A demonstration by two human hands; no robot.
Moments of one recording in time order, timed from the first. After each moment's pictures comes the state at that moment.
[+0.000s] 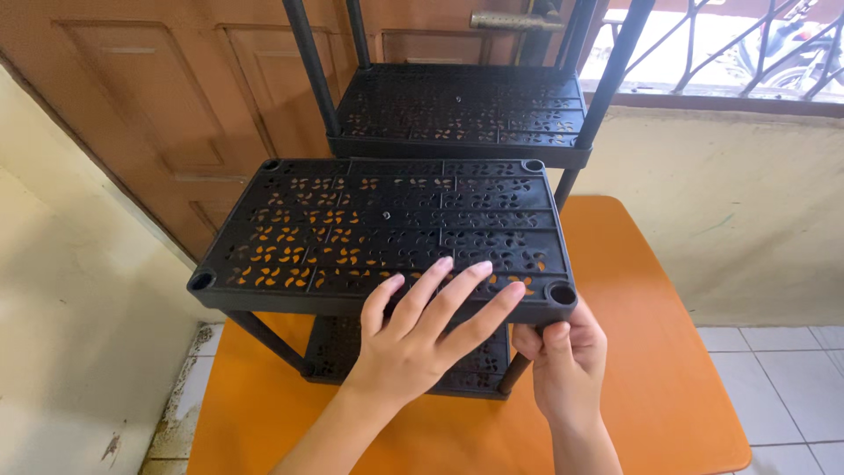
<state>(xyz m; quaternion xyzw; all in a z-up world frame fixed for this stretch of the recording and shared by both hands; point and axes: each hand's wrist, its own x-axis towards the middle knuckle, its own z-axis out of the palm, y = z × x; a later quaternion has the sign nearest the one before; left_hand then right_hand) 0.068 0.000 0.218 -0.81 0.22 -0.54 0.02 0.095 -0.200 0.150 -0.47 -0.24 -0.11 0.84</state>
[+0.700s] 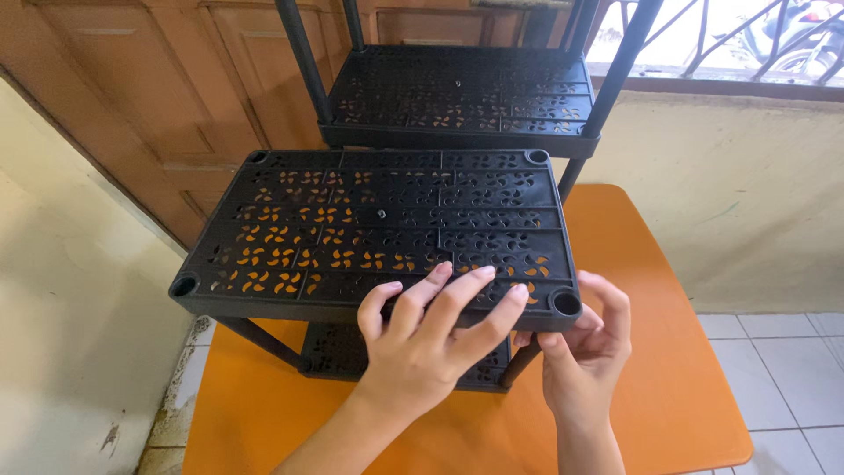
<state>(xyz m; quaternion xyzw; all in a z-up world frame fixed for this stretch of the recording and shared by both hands) 0.074 -0.015 0.216 -0.81 0.21 -0.55 -0.05 0.097 -0.203 0.148 -0.48 -0.24 -0.20 0.82</state>
